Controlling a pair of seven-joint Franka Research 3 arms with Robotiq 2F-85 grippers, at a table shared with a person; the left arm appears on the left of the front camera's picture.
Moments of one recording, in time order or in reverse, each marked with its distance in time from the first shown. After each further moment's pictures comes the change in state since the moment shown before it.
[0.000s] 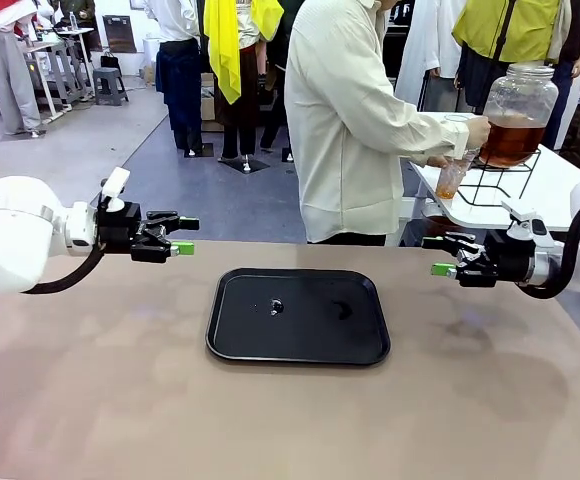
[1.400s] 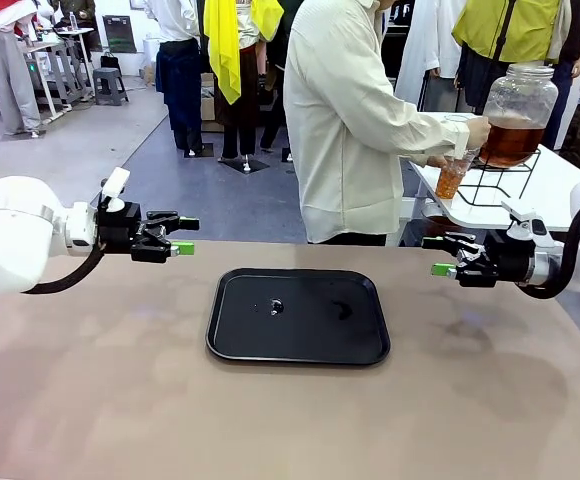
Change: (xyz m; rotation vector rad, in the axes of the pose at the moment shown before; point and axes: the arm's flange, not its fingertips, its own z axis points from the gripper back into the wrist) left arm 0.000 0.000 0.000 0.000 0.000 0.000; right arm 0.000 0.000 0.000 0.000 0.000 0.000
